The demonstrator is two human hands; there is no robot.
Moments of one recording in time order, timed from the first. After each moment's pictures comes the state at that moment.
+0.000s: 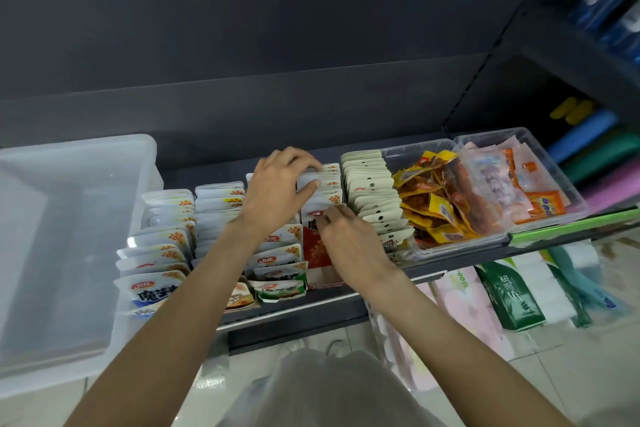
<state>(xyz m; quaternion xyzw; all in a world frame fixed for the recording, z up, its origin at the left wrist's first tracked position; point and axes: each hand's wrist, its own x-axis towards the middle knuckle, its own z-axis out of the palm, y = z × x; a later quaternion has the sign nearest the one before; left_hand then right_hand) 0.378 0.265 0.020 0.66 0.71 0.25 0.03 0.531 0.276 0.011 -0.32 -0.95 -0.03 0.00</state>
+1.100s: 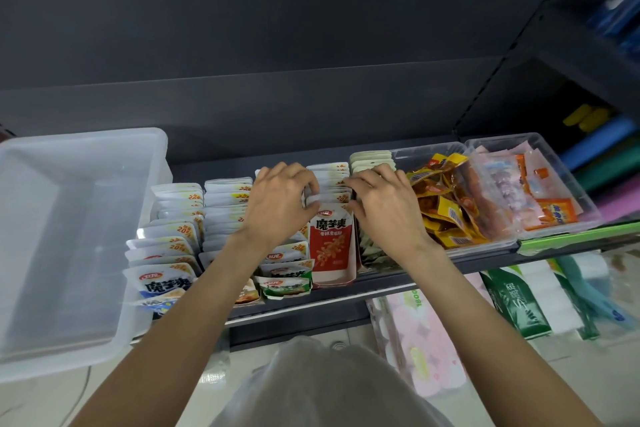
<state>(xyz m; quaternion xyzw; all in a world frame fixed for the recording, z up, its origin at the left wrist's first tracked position) 0.387 0.244 0.021 0.64 0.75 0.19 -0.01 0.552 0.324 0.026 -0.32 -0.93 -0.06 0.16</state>
